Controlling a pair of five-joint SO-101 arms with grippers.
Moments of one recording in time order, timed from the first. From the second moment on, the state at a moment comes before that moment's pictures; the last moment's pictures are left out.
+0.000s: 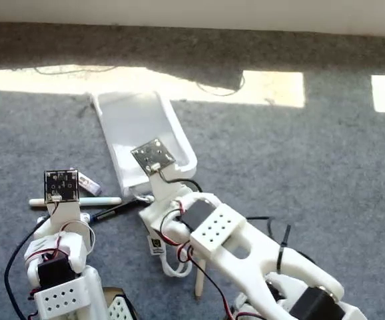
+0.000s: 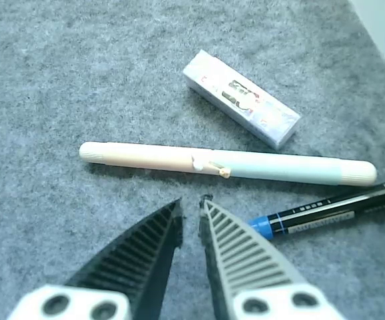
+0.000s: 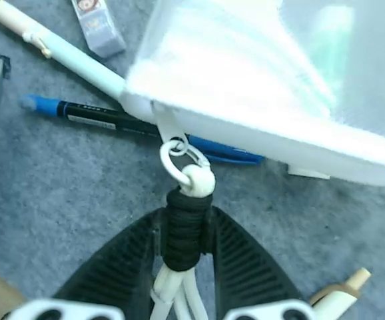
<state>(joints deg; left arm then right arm) -26.2 -100.4 96.1 65.6 -10.2 -50.0 -26.5 50.9 40.8 -10.5</state>
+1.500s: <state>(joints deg) -26.2 -100.4 96.1 65.6 -10.2 -49.8 -69.2 66.2 49.4 -2.9</state>
